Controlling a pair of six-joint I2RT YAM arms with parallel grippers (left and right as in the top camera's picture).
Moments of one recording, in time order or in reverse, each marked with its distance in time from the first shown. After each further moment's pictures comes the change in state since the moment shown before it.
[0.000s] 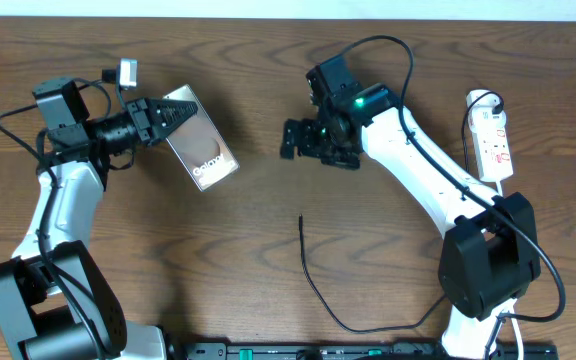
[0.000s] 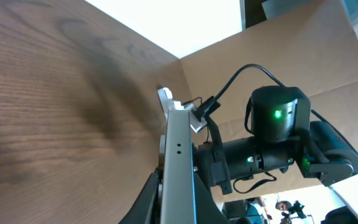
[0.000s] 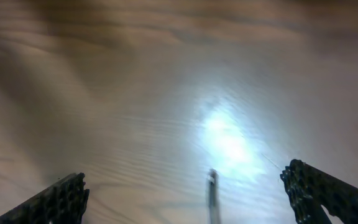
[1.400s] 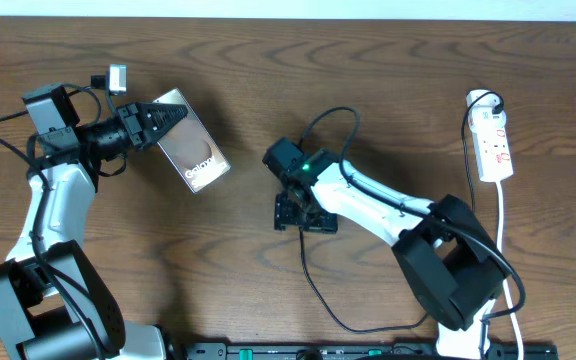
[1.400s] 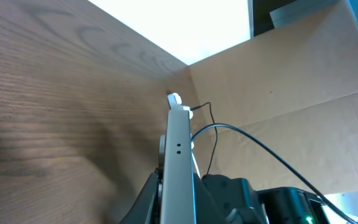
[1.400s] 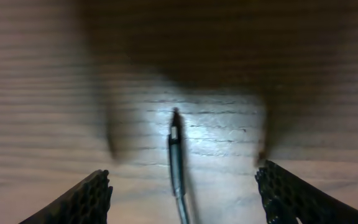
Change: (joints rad) left arm 0.047 0.000 0.000 -0.065 -0.011 0.066; right arm 0.232 0.044 -0.295 0.093 0.129 0.211
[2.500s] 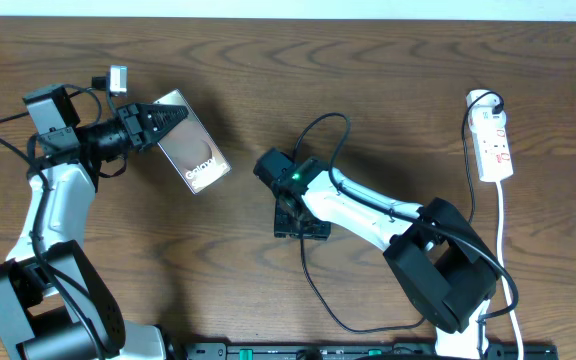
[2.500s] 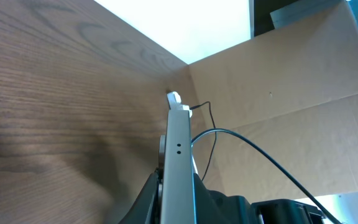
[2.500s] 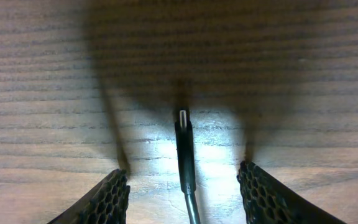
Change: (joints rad) left arm 0.000 0.000 0.000 -0.018 0.000 0.000; right arm 0.047 0.013 -0.002 -0.002 0.040 0.048
